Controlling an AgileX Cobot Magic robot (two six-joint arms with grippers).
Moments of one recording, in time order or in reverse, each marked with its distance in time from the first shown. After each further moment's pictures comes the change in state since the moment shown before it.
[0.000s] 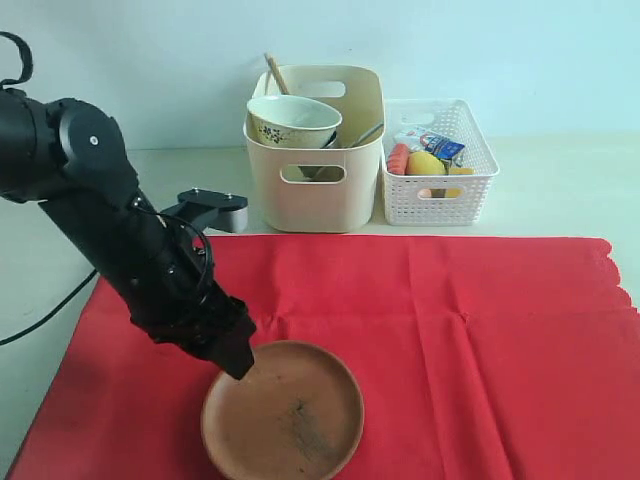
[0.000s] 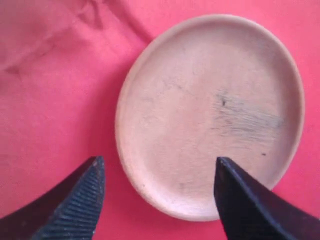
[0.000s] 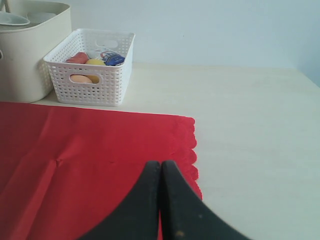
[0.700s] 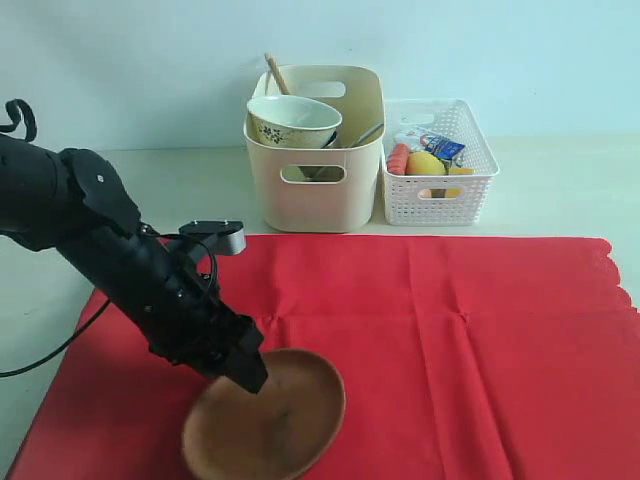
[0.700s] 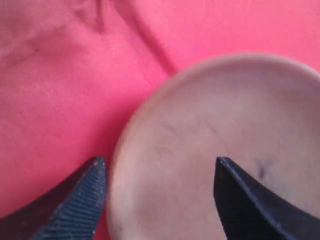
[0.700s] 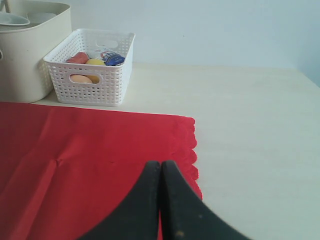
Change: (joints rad) left arm 0.052 0.115 0.050 -0.246 -0.088 0.200; right arm 0.000 0.000 0.000 0.000 0.000 0.000
